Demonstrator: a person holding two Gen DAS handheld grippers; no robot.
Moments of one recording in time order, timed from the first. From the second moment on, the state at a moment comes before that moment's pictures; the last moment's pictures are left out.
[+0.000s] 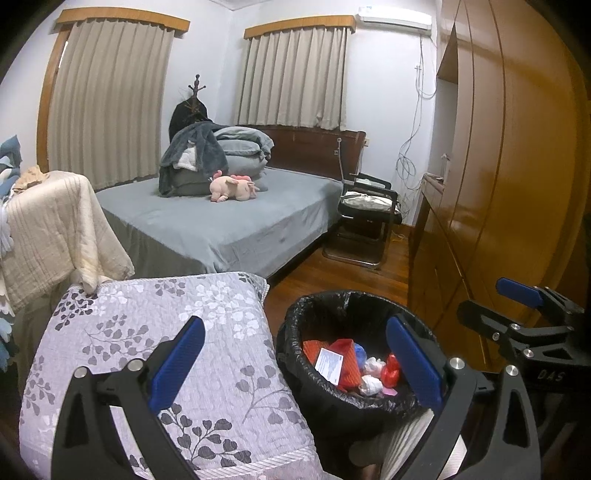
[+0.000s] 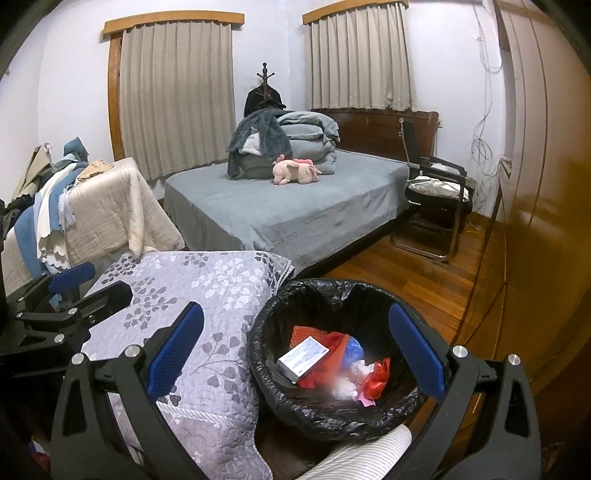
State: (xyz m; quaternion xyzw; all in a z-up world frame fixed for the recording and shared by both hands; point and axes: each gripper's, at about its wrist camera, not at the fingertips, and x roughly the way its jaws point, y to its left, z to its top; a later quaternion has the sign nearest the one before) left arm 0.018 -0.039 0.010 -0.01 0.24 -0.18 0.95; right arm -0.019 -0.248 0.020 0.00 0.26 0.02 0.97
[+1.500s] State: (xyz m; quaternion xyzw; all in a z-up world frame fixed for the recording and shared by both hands) left arm 0.017 -0.038 0.009 -0.01 0.25 -0.18 0.95; right arm -0.016 -0.242 0.018 0.00 0.26 0.02 0.96
